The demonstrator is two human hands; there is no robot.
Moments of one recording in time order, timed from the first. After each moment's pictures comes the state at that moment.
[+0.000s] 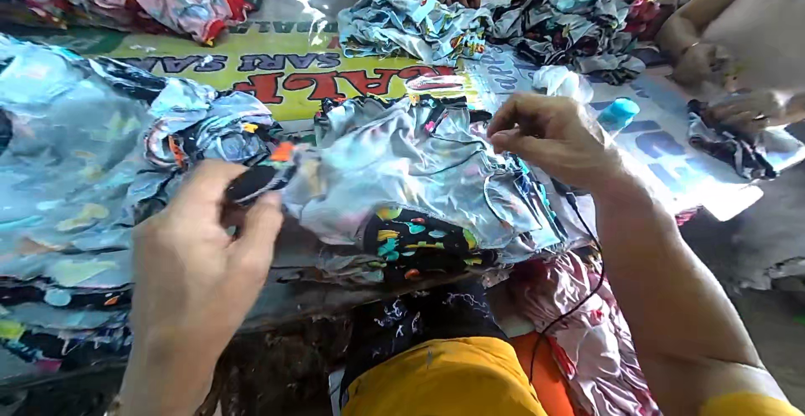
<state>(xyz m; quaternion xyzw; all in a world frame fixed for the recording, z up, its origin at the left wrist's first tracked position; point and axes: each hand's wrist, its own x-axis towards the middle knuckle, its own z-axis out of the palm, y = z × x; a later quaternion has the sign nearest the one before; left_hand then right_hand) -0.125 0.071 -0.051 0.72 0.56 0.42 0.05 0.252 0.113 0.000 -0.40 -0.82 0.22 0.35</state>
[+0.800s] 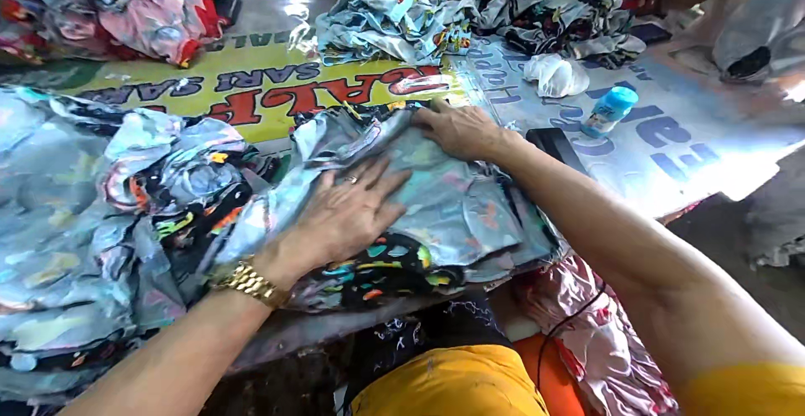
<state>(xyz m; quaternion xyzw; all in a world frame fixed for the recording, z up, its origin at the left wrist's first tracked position) -0.036 0.171 -0.089 0.92 0.38 0.05 0.02 0.229 0.241 -0.068 -0.53 -0.84 0.02 0.06</state>
